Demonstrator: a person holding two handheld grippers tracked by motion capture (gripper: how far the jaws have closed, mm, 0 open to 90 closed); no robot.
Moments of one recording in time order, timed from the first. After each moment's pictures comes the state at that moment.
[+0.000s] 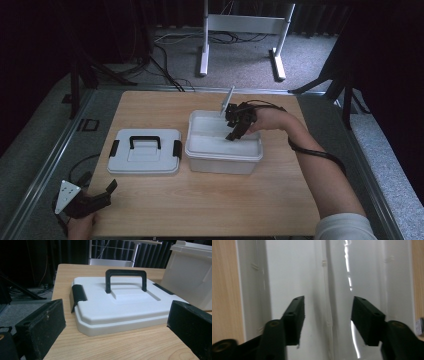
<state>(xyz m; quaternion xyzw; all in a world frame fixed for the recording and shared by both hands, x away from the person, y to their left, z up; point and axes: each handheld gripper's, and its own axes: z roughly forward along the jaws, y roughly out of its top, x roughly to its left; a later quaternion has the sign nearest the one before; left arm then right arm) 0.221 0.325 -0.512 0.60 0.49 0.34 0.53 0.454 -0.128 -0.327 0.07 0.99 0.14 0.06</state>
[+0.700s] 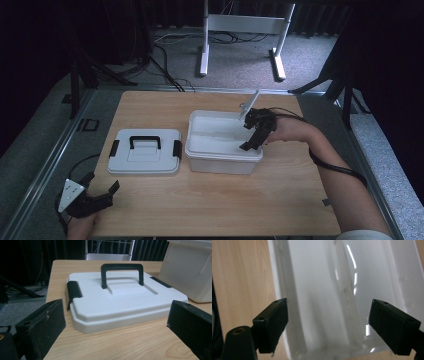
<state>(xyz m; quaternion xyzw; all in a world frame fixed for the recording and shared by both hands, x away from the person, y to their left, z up) 0.223 0.321 -0.511 0.63 0.48 0.33 0.52 0.421 -0.179 -0.318 0.11 0.97 0.19 0.05</state>
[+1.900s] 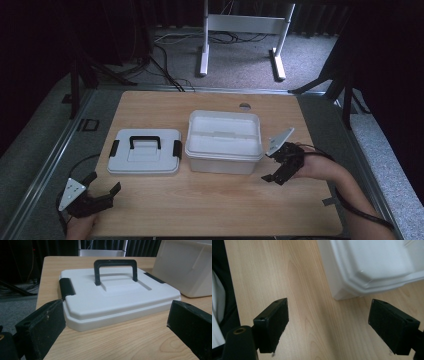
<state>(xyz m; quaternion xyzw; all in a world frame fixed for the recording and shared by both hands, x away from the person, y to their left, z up) 0.224 0.322 -0.511 0.64 0.47 0.31 0.52 0.341 -0.249 -0.365 0.13 0.97 0.22 0.06</state>
